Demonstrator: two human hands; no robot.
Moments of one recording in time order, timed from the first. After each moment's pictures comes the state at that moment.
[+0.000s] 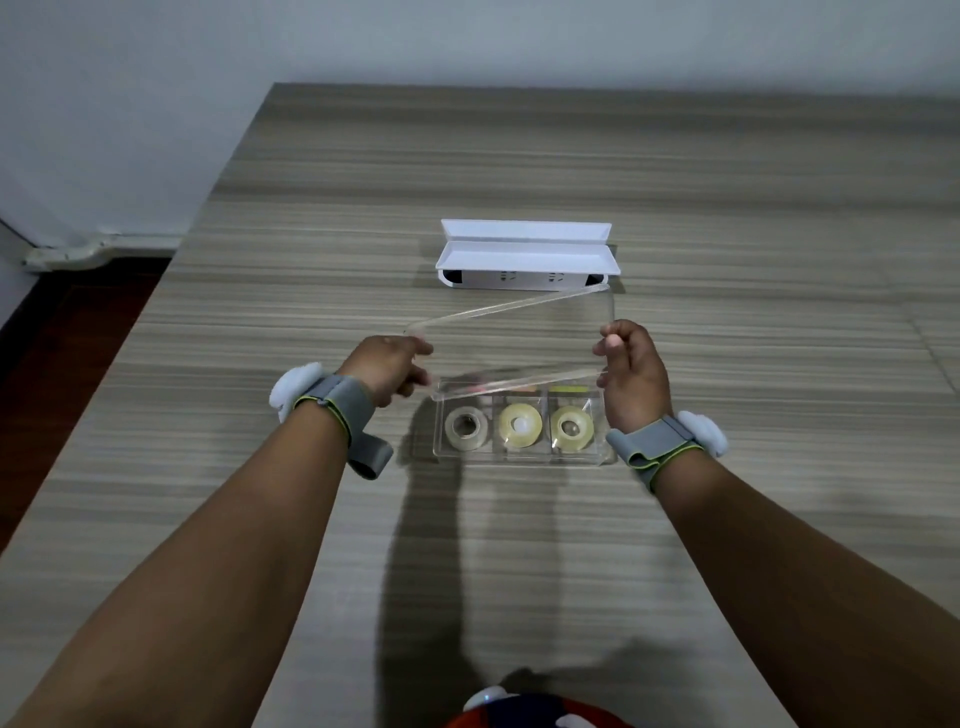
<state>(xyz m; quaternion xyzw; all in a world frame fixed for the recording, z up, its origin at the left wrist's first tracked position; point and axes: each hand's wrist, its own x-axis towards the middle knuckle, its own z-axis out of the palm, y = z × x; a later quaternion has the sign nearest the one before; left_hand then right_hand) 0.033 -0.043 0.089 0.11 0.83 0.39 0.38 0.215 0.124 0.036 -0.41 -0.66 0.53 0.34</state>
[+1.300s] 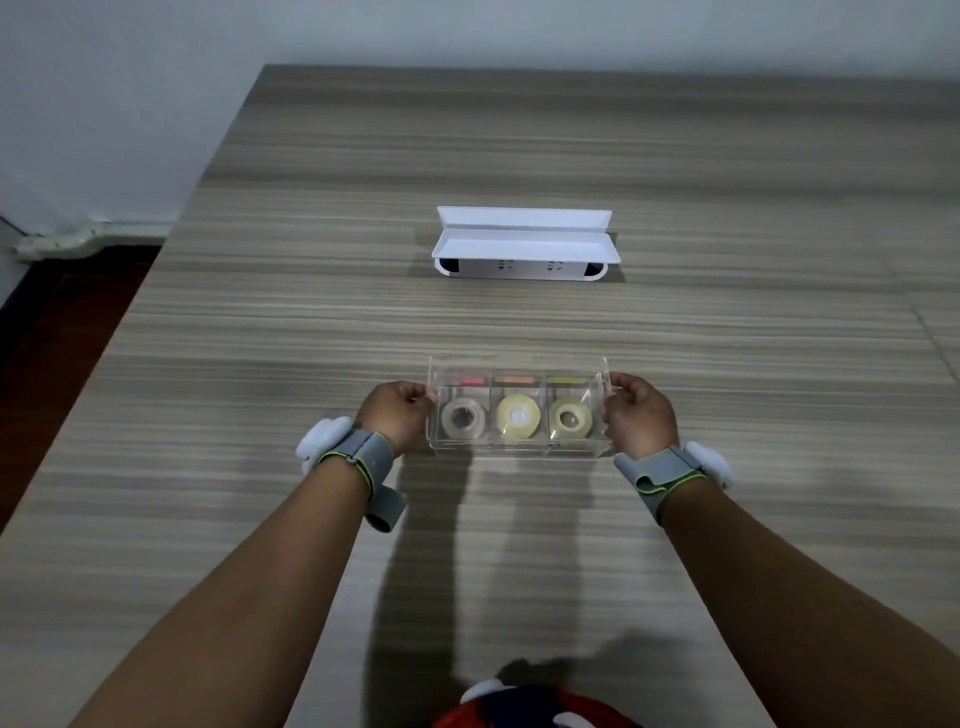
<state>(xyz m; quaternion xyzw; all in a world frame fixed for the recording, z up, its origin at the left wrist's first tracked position) 0.060 -0.061 0.027 0.14 0.86 0.36 0.34 0.242 0.117 0.009 -0.56 -0.61 0.52 0.19</state>
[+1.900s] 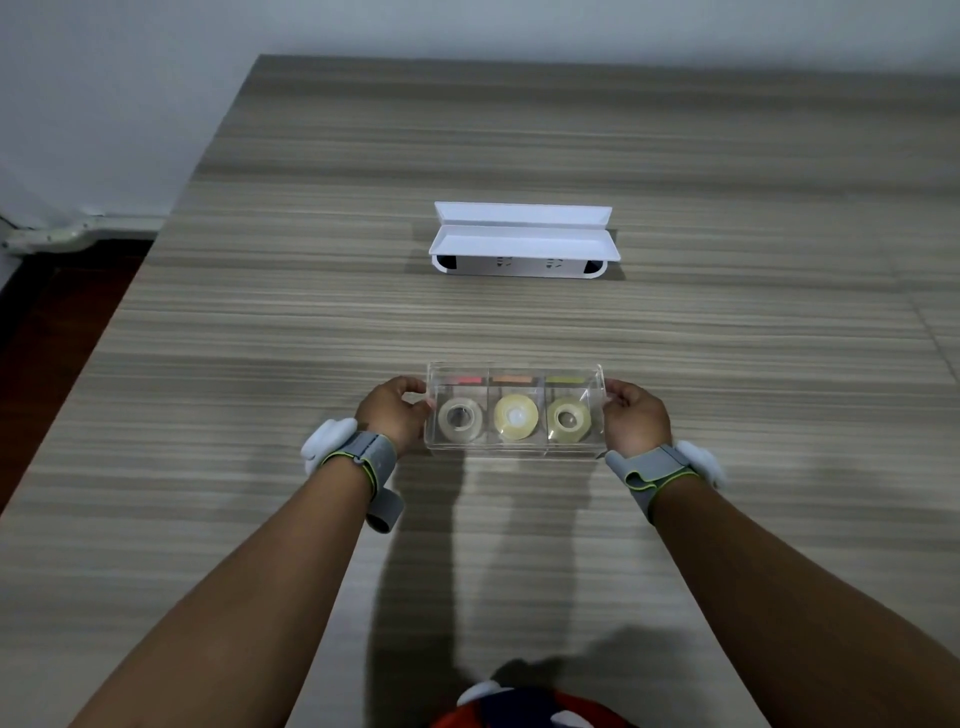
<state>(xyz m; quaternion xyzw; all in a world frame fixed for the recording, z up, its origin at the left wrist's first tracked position) 0.057 -0.058 0.015 0.14 0.87 0.34 0.33 0.239 0.119 0.002 -0.58 -0.63 0.49 0.16</state>
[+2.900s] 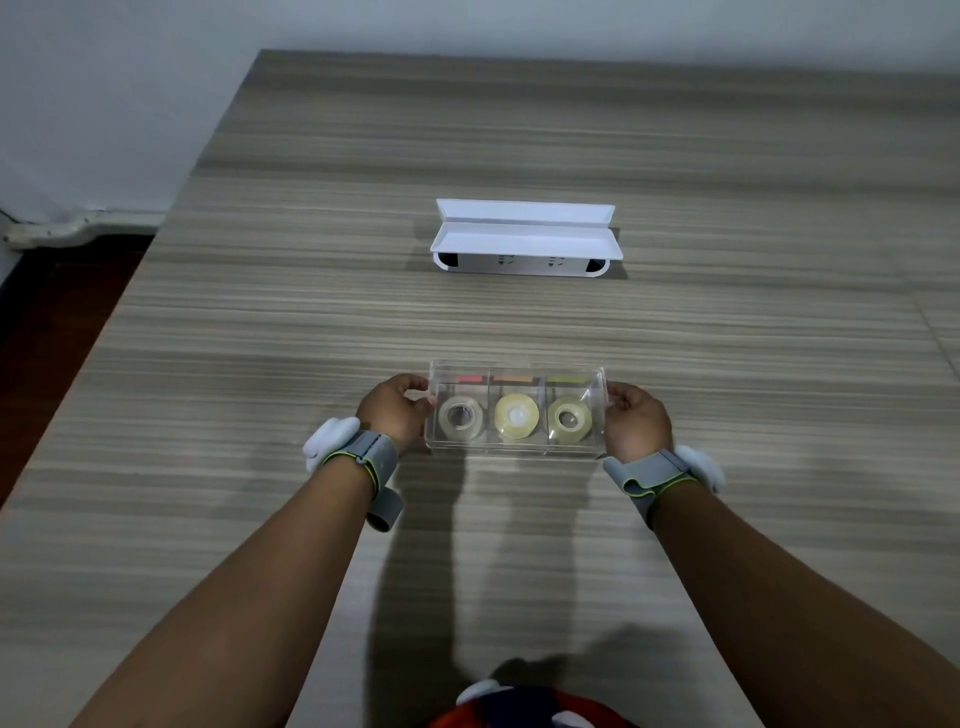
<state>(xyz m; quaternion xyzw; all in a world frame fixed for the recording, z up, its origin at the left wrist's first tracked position) 0.057 -0.057 0.009 0.14 0.87 0.35 0.33 0.242 0.117 0.002 -0.58 -0.65 0.48 0.16</state>
